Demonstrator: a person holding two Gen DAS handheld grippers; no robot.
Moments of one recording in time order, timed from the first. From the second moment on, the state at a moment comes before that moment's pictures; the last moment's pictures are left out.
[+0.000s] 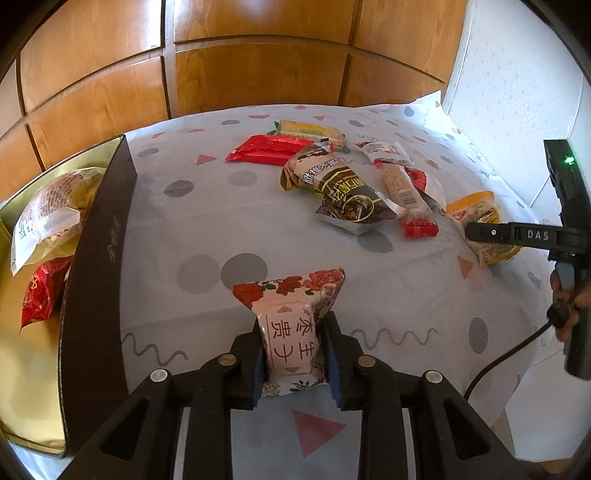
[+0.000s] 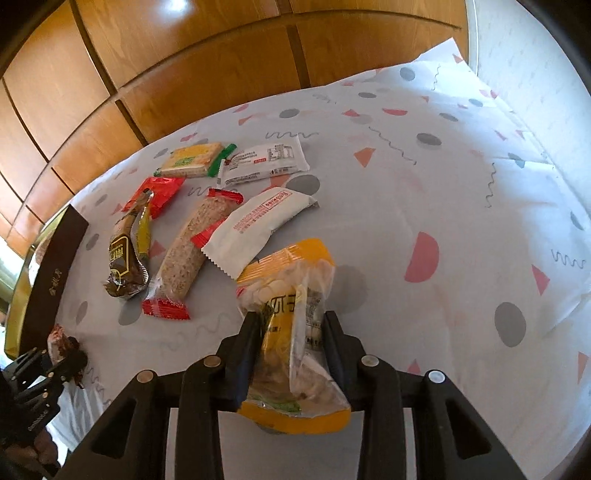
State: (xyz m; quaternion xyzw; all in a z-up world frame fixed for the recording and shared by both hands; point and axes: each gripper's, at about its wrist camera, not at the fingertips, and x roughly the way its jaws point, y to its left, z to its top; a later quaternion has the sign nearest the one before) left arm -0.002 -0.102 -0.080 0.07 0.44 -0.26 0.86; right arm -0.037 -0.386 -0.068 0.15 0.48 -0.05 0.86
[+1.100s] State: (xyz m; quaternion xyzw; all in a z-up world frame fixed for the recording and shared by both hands) left arm 0.033 0.048 -0.039 -0.08 0.46 -0.14 0.87; right arm -0.041 -0.379 -0.067 0.13 0.45 -0.07 0.88
